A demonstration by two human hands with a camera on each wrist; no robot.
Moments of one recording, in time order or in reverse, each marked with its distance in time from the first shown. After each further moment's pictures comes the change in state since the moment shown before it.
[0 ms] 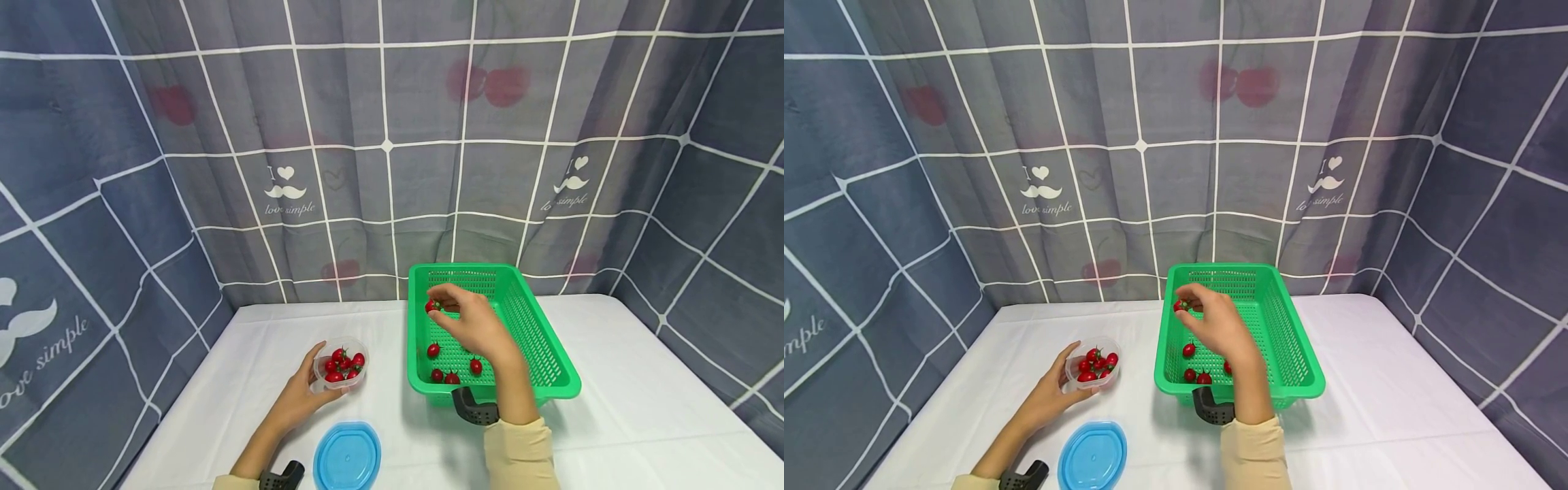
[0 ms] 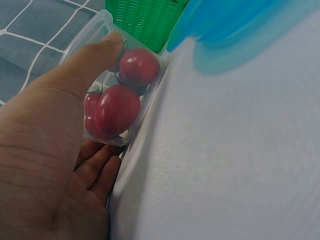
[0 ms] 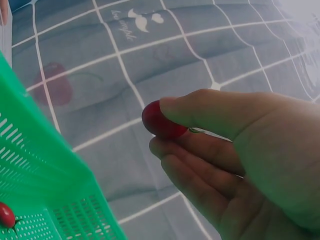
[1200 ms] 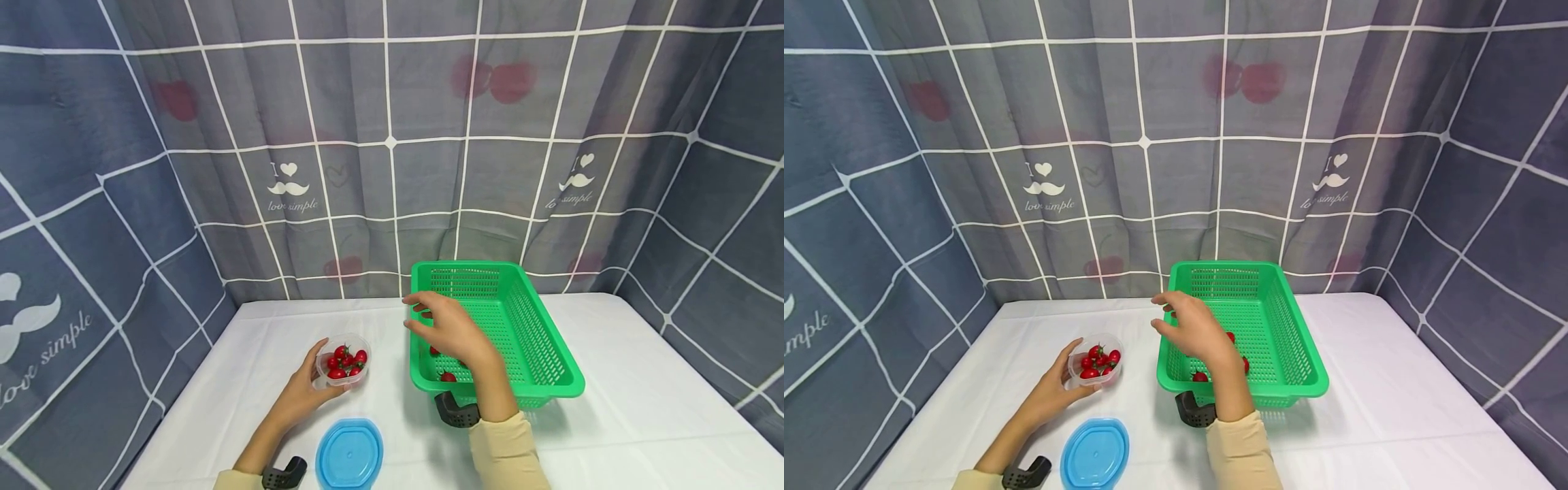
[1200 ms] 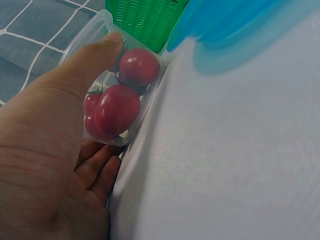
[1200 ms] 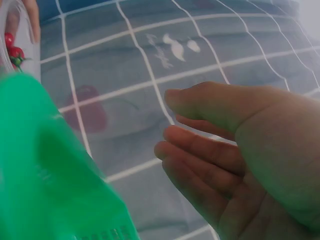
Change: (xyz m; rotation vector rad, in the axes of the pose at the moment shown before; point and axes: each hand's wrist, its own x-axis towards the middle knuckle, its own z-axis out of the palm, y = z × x) left_hand 0.002 -0.001 0.002 -0.006 0.007 -0.023; right_hand 0.010 -0.016 0.031 -0.026 -0.119 -0.023
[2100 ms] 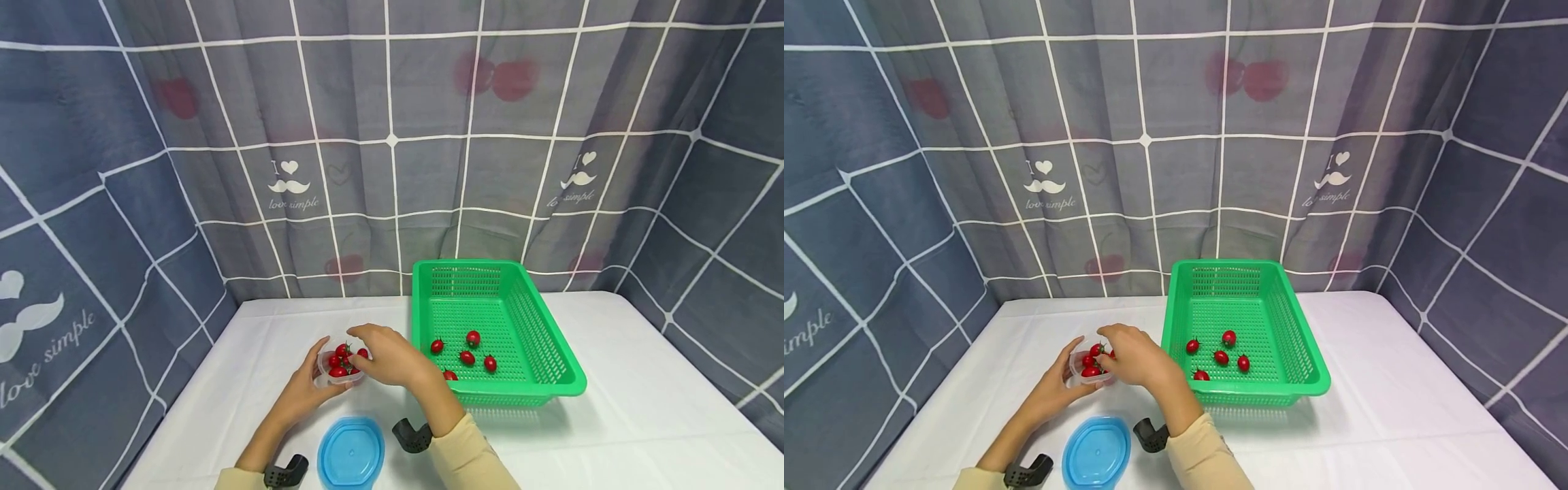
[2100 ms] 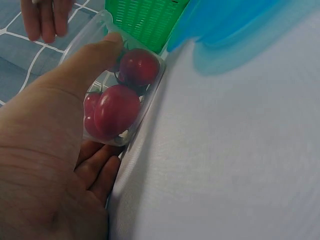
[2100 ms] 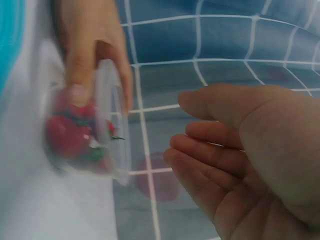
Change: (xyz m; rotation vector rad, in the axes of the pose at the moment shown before) left_hand -0.002 -0.001 -0.002 -0.025 -0.014 0.034; right_hand 0.017 -0.035 0.085 -0.172 -0.224 -0.110
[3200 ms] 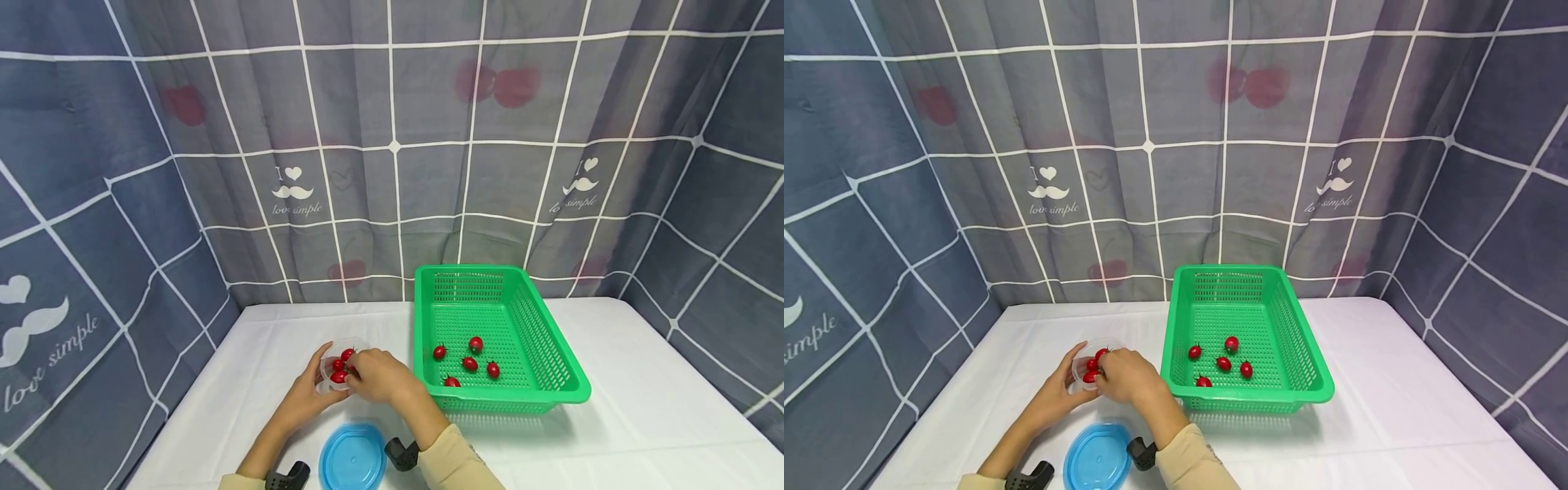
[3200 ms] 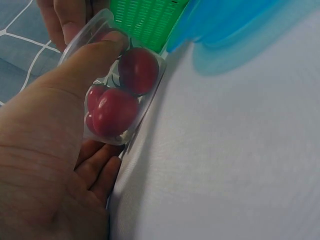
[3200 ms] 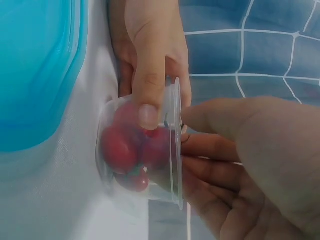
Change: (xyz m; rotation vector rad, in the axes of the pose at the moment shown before) left_hand 0.000 -0.002 0.000 -0.026 -0.008 0.044; right_hand 0.009 -0.002 0.039 -0.114 -0.060 0.078
